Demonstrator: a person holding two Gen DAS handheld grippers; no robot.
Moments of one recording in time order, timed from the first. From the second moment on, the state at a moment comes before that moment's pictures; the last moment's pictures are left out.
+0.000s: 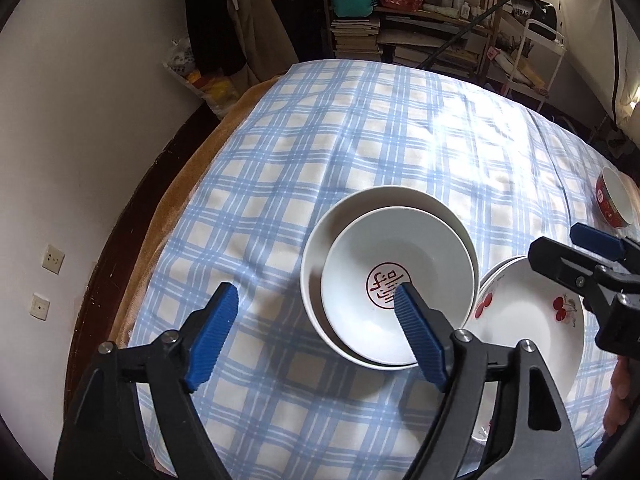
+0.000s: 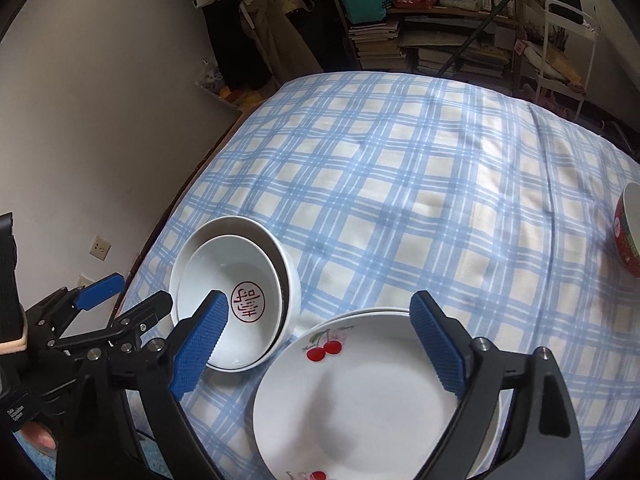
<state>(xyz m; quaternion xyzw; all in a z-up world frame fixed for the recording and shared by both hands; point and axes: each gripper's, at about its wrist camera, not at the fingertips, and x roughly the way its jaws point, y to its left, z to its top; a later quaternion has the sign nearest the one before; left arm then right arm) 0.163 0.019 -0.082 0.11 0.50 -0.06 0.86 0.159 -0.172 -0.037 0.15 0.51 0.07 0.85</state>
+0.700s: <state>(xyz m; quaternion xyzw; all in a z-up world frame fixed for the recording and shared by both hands) 0.154 -0.092 -0.012 0.13 0.45 -0.12 0.88 0.125 -0.310 0.033 0.12 0.48 -0.04 0.87</state>
